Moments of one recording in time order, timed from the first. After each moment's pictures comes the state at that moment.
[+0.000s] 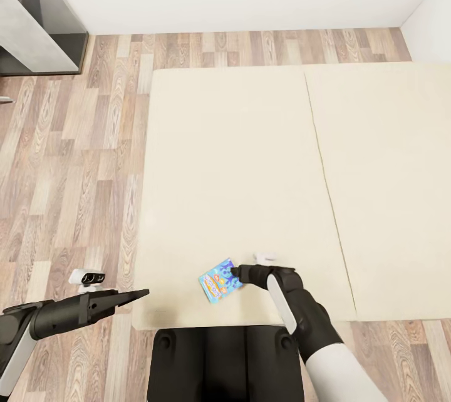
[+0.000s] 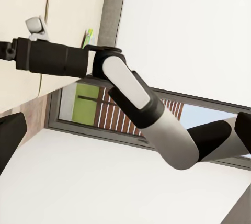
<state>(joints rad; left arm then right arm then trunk) -0.27 0.32 0.20 -1.42 0.38 1.01 -1.57 -0.60 0.16 0.15 -1.02 -0.24 0.71 -0.01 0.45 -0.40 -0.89</state>
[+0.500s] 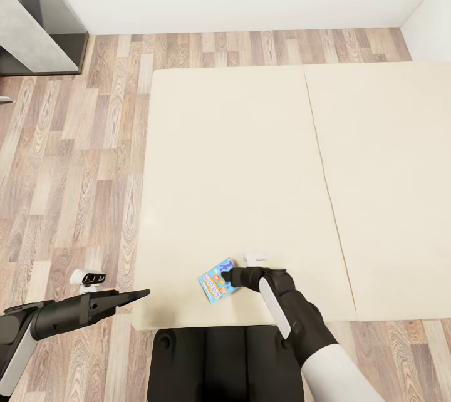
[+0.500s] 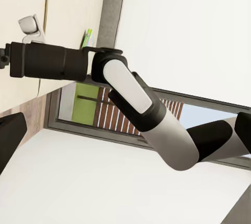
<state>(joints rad) -0.27 0.31 0.20 -1.42 0.38 1.01 -1.57 -0.60 0.17 0.24 -1.02 -0.25 0.70 0.00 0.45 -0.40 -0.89</state>
